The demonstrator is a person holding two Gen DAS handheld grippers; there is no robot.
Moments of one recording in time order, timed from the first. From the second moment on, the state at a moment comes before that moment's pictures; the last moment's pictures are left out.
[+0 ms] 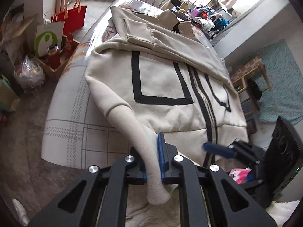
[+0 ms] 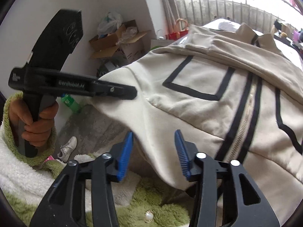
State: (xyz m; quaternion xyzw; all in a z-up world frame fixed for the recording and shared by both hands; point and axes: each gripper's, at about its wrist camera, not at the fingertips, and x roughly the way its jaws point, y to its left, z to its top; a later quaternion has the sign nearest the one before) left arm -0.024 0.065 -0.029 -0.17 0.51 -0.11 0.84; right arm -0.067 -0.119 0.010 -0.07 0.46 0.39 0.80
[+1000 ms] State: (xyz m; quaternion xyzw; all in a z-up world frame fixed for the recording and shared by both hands) left arm -0.020 0.025 -0.043 0.01 0.55 -0.03 0.84; right arm -0.029 -0.363 -0.023 0.08 0.55 -0.02 0.83
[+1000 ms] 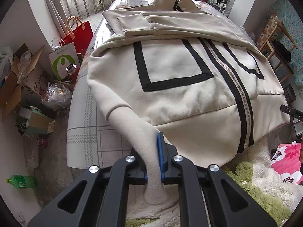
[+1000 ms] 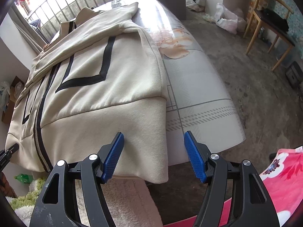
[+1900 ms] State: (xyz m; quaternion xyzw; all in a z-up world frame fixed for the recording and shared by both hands) left arm -0.014 0.027 -0.046 0.00 0.55 -0.04 0.83; right arm -0.023 -0.354 -0.029 0.09 0.59 -0.02 0.80
